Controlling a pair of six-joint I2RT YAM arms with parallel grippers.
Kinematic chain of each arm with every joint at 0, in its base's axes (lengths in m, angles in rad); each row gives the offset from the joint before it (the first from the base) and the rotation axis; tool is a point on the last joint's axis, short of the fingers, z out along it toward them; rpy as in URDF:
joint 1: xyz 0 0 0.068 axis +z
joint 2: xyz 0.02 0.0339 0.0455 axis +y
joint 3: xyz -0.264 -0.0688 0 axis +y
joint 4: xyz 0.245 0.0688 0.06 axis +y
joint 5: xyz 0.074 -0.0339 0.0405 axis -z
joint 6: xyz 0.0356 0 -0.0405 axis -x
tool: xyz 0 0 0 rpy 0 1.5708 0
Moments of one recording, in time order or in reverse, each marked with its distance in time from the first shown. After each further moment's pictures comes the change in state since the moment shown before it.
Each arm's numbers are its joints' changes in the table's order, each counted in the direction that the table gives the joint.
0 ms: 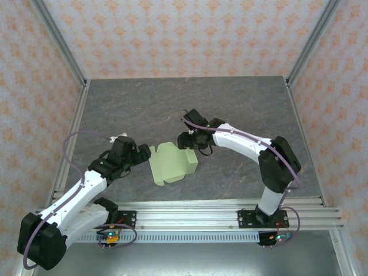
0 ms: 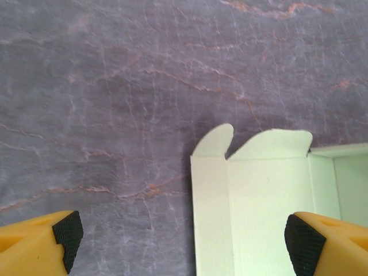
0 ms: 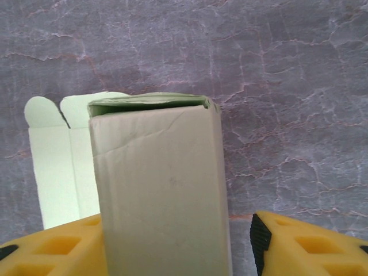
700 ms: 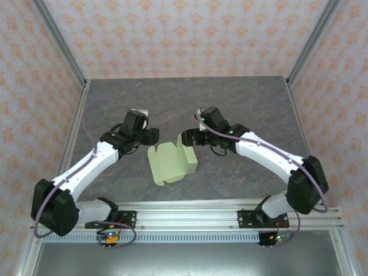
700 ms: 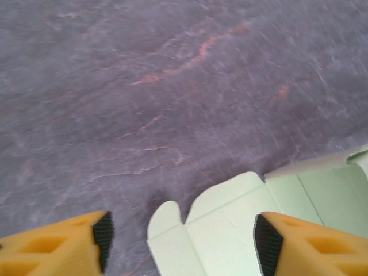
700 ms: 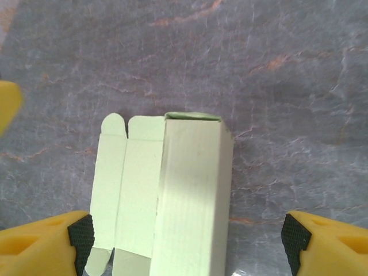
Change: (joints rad) left arm -0.022 0.311 -0.372 0.033 -0.011 -0.369; right arm -0.032 -0.260 0.158 -0.127 -0.019 0.137
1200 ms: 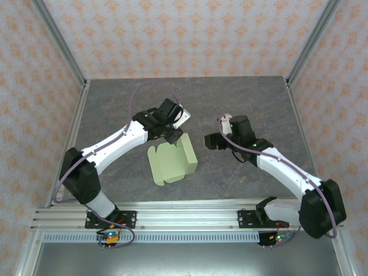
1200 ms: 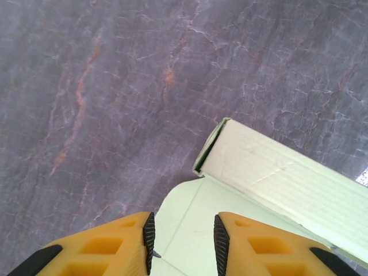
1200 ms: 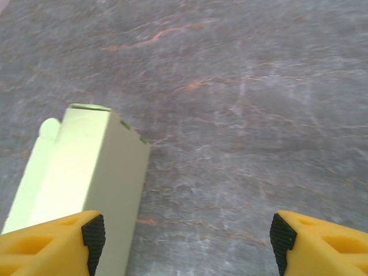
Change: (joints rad) left arm -0.234 0.378 -0.443 0.232 0.026 -0.519; right arm -0.252 -0.252 0.334 -0.224 -0.126 0.274
